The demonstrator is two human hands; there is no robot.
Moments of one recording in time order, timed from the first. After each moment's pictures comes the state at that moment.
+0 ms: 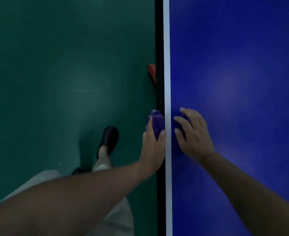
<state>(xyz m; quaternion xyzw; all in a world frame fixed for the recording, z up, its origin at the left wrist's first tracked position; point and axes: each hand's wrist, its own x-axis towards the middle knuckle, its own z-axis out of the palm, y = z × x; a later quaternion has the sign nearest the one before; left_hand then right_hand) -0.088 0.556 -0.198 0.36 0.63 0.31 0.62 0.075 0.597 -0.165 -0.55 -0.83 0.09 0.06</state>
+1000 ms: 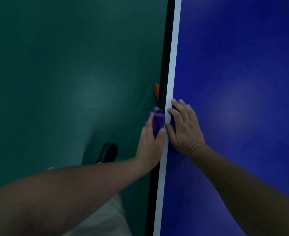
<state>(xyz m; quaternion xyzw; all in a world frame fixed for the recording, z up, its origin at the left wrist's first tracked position) -0.088 0.709 -0.215 0.39 0.63 0.36 0.57 0.052 0.776 -0.189 -0.52 -0.85 0.12 0.06</state>
